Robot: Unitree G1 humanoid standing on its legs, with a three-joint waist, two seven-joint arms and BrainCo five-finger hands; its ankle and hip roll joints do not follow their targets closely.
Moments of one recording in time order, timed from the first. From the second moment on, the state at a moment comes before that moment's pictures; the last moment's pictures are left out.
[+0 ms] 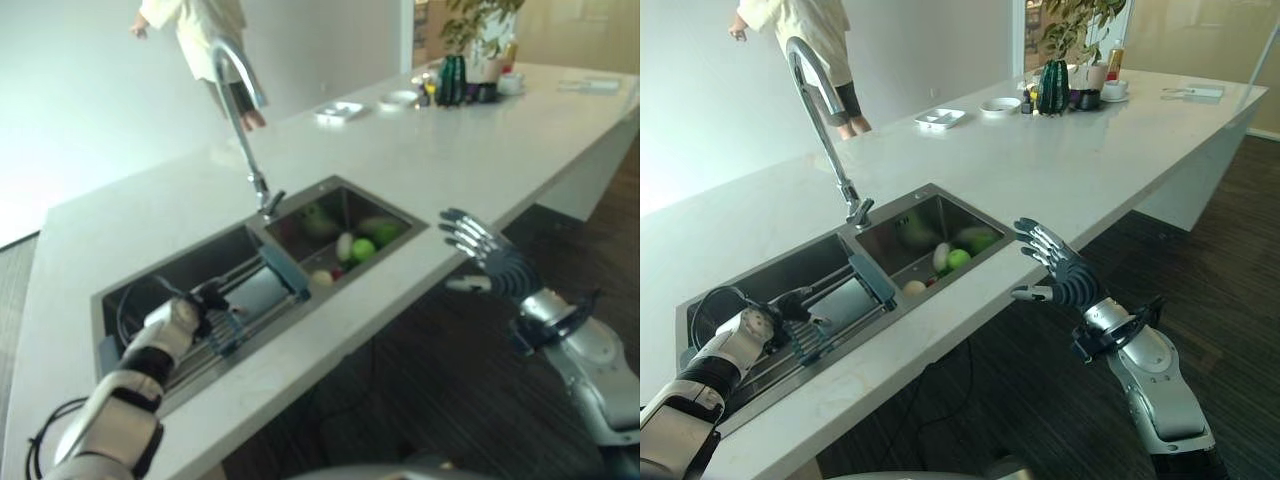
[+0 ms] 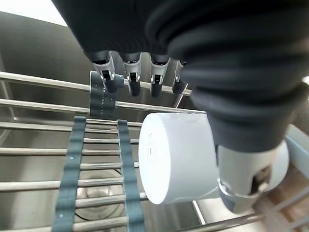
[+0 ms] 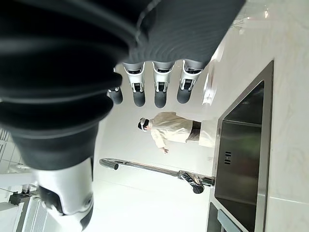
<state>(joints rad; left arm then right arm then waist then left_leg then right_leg) -0.45 0.66 -0.35 0.83 0.30 0.16 -0.20 0.04 -0.60 -0.01 -0.32 0.42 -0.01 0.34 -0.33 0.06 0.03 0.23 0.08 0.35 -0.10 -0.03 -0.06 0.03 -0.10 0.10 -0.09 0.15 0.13</state>
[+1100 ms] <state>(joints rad) -0.46 0.65 -0.36 0.97 0.34 0.12 -0.20 0.05 -0.60 -0.01 -0.32 0.41 0.01 0.36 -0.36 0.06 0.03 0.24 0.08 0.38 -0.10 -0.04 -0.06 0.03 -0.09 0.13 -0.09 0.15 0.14</state>
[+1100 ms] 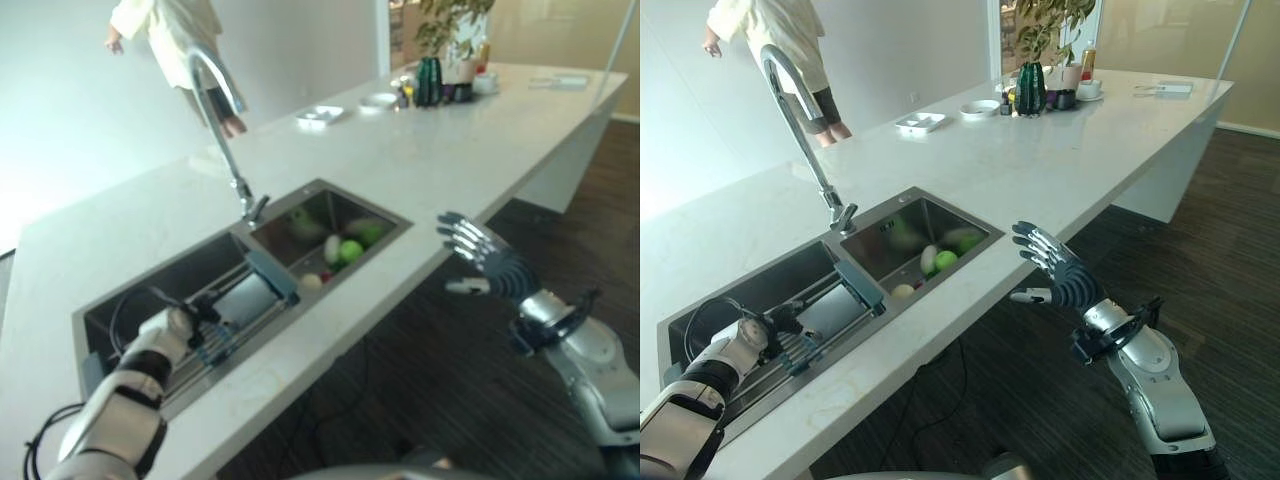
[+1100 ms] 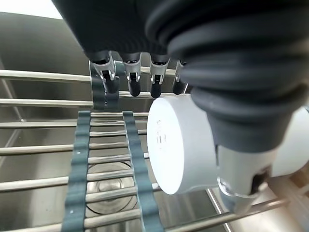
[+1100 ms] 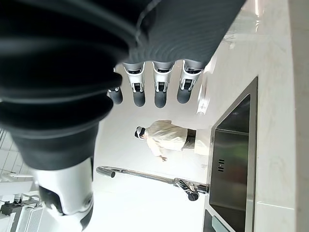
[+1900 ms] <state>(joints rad) -0.48 0.63 -0.39 1.13 0.37 0.10 -0.21 0.09 -0.61 -0.01 -0.34 0.41 0.04 0.37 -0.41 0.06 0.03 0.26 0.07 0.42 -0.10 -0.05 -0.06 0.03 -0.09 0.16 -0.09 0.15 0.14</state>
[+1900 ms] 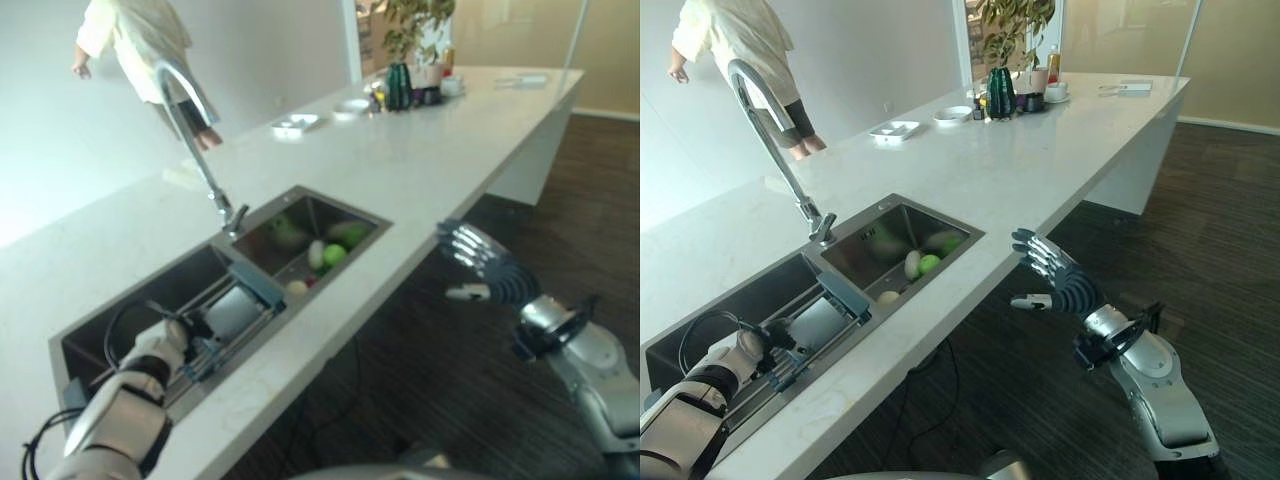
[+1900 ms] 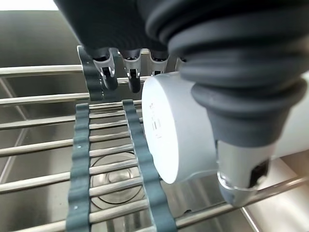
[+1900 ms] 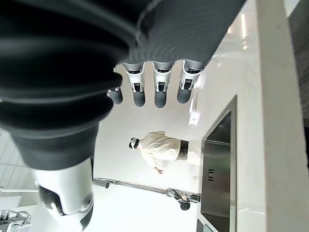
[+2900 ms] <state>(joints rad) -0.47 0.55 -0.42 1.22 0.42 0.18 -0.21 0.14 -0.63 -0.05 -0.36 0.41 0.06 0.40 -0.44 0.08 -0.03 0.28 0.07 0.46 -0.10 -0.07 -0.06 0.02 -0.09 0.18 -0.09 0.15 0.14</state>
